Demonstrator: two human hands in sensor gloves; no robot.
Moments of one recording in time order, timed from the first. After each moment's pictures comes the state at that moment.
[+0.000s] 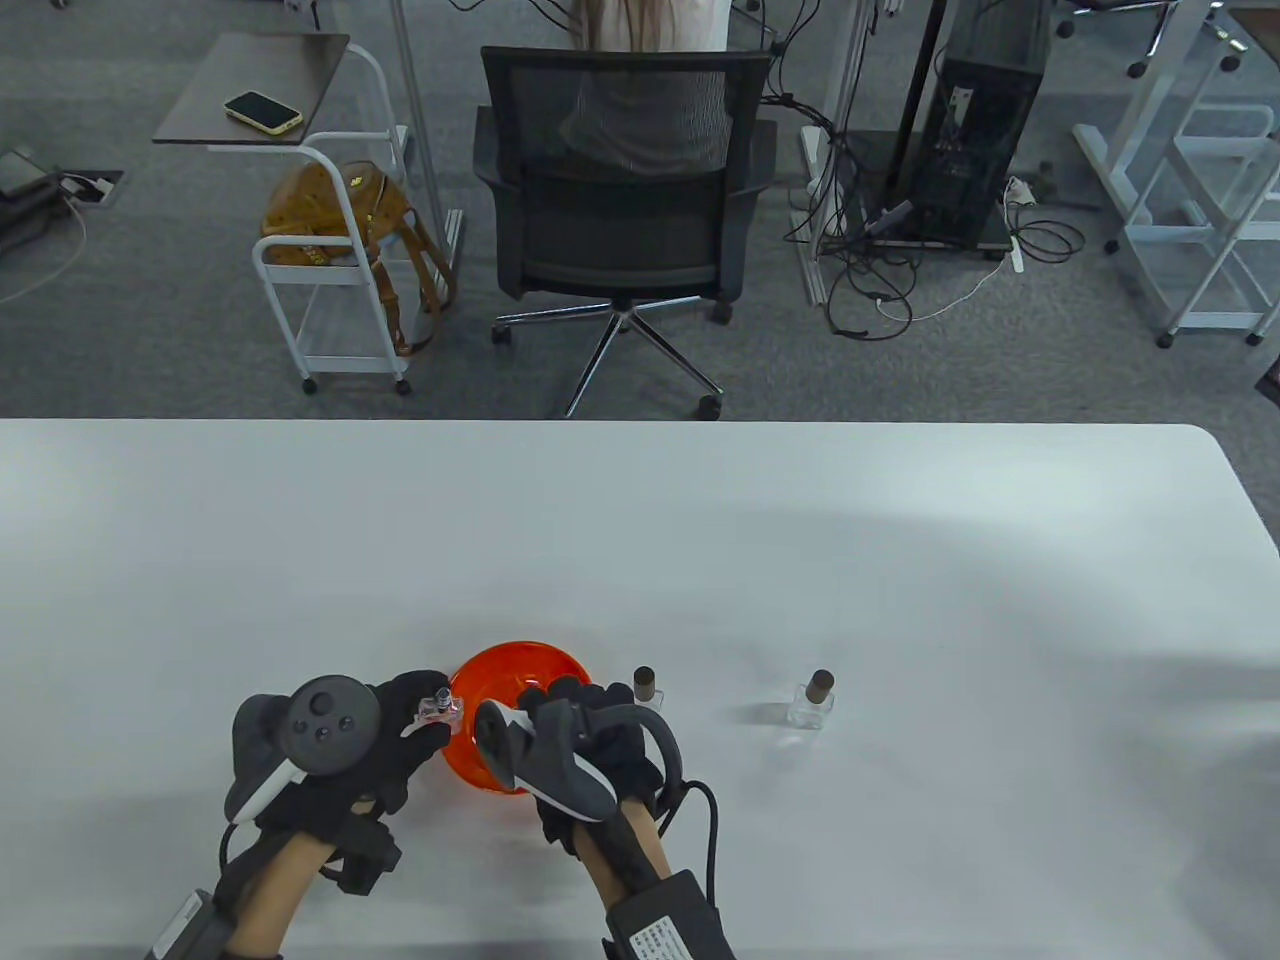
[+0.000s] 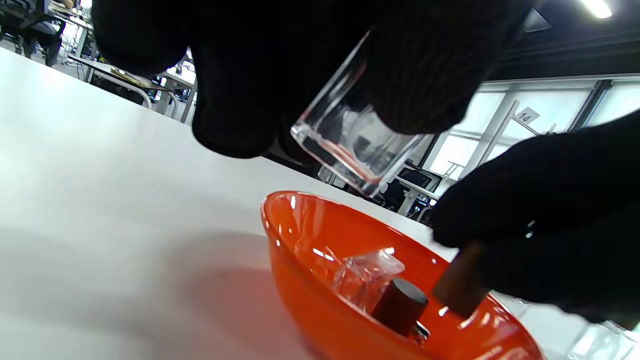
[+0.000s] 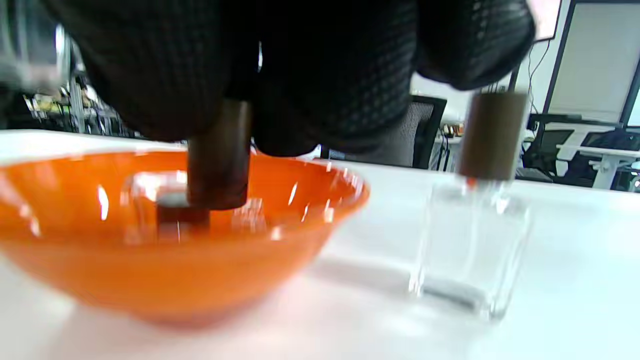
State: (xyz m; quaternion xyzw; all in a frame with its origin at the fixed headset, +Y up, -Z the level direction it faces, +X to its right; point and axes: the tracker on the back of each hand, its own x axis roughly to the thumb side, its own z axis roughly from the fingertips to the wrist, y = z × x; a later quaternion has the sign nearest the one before) left_hand -0.269 -0.700 -0.292 0.00 -0.11 0.21 0.97; right_hand -0.084 -0.720 -0.298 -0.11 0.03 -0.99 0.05
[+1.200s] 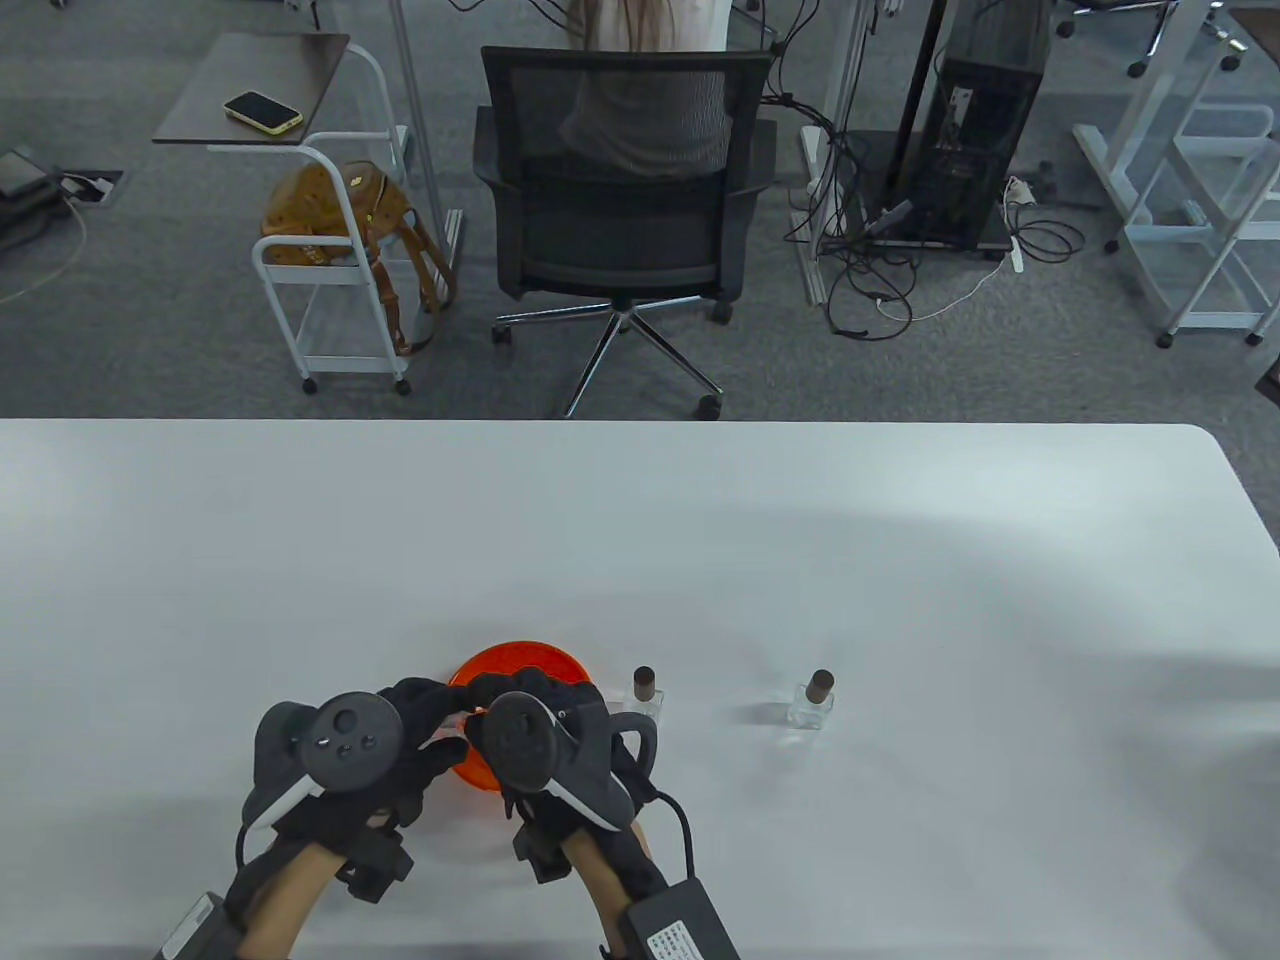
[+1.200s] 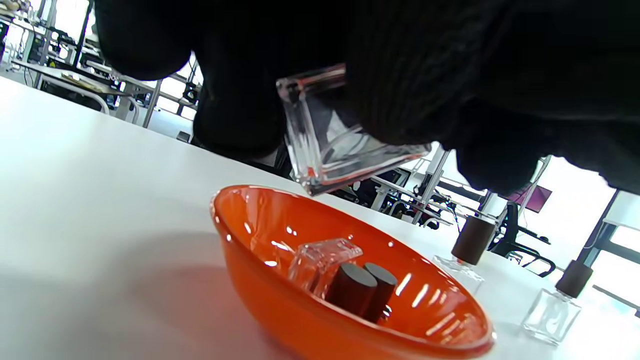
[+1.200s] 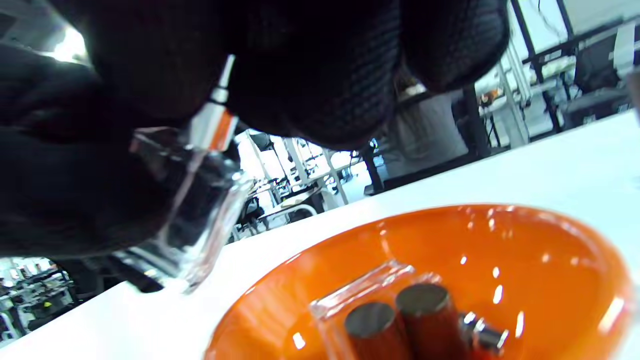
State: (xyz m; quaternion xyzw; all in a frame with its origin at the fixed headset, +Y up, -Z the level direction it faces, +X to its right) left_hand -0.253 -0.697 -0.285 0.02 -0.16 0.20 0.97; right_hand -0.077 -0.689 -0.288 -0.13 0.07 -0.96 -0.23
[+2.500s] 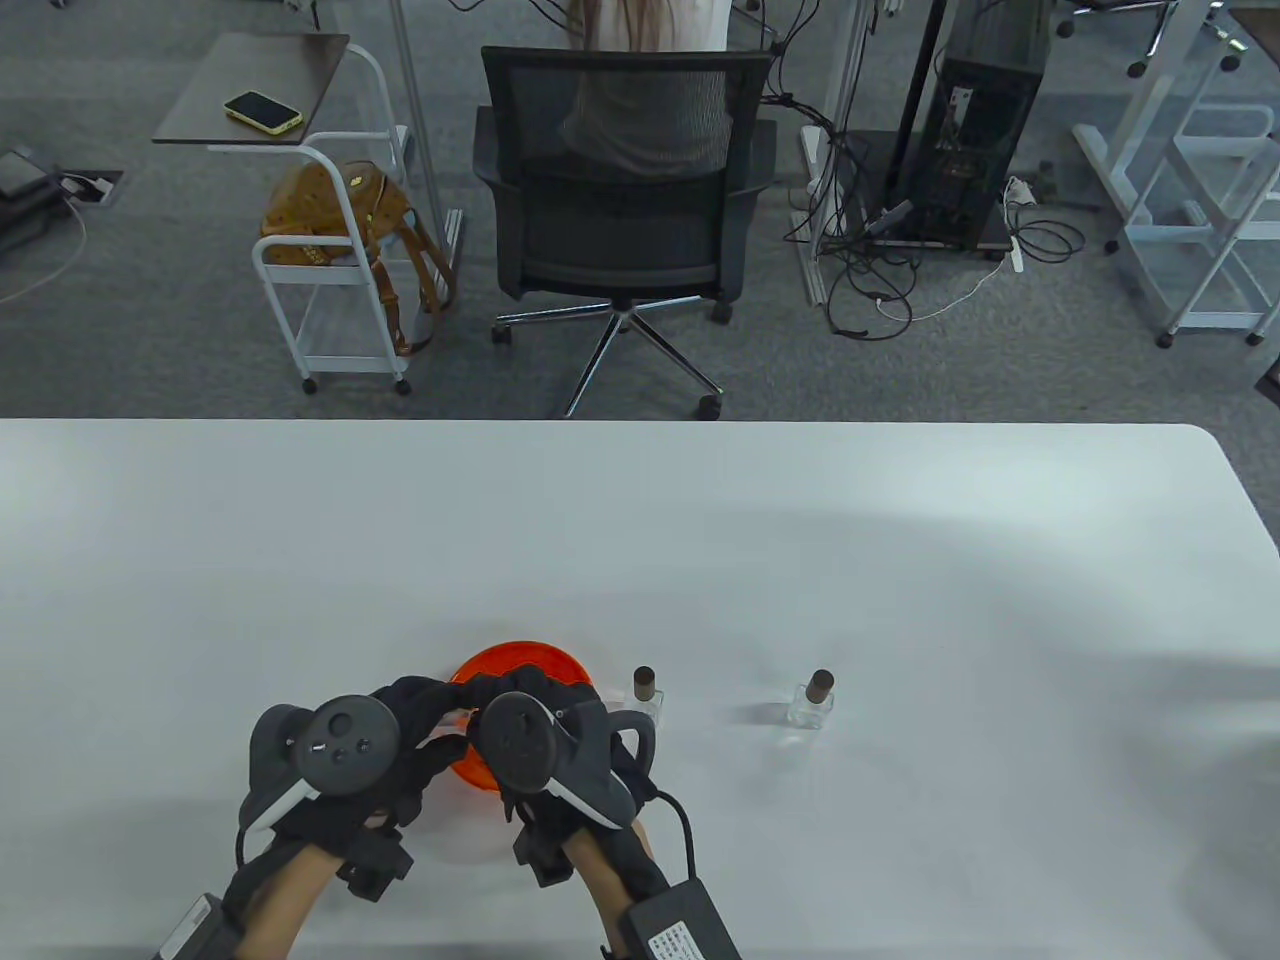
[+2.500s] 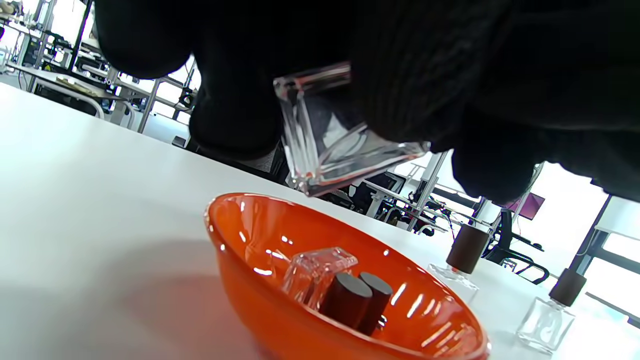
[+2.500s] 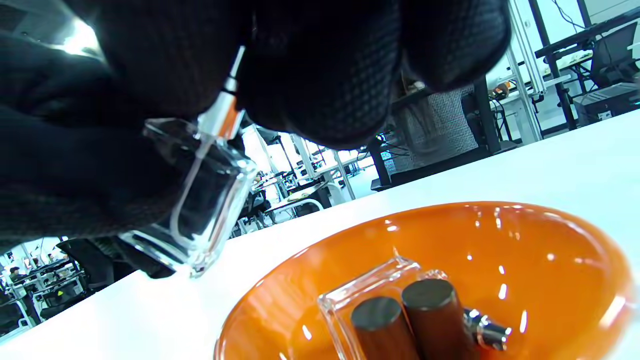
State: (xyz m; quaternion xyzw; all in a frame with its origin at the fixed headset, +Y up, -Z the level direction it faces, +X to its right) left_hand -0.254 -0.696 -0.285 0.02 -0.16 0.21 0.96; right_hand -0.077 -0.690 -0.287 -0.14 0.09 -0.96 -0.20
